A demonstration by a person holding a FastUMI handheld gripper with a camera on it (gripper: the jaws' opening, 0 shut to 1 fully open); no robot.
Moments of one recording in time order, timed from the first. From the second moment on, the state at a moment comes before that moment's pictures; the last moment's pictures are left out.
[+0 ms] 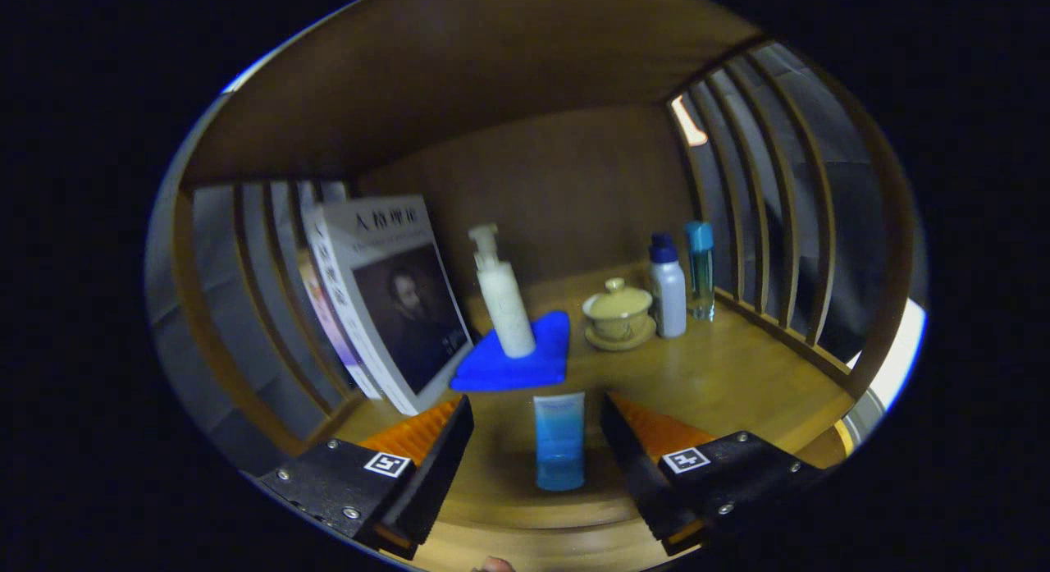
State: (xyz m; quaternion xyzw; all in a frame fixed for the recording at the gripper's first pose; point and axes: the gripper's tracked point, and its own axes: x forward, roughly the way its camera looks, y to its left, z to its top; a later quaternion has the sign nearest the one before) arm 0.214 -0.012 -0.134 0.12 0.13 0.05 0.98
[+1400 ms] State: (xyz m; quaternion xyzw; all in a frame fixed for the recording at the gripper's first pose) arm -0.095 0.019 -0.199 -0.06 0.11 0.04 0.99
